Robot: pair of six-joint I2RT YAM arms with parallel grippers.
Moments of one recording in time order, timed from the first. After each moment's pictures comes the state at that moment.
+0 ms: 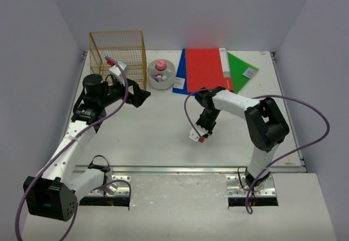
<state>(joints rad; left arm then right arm) -0.12 1.01 0.84 -0.08 0.60 -0.02 0.54 1.83 1.15 -1.02 -0.40 -2.09</state>
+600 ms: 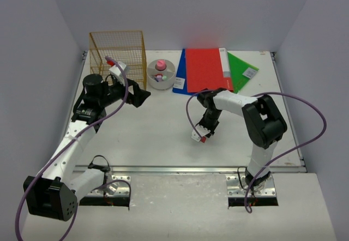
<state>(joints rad) -0.12 1.01 0.84 -0.08 0.60 -0.02 0.50 1.88 1.11 -0.95 -0.30 -2.09</state>
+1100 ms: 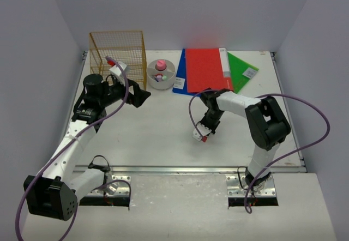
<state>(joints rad) -0.12 1.01 0.84 -0.08 0.60 -0.02 0.48 1.84 1.07 -0.89 -0.31 -2.09</state>
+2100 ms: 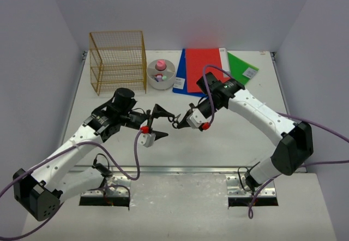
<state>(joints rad) -0.54 0.98 0.86 -0.49 1.02 1.29 0.62 1.52 1.30 -1.07 -1.07 -1.85</state>
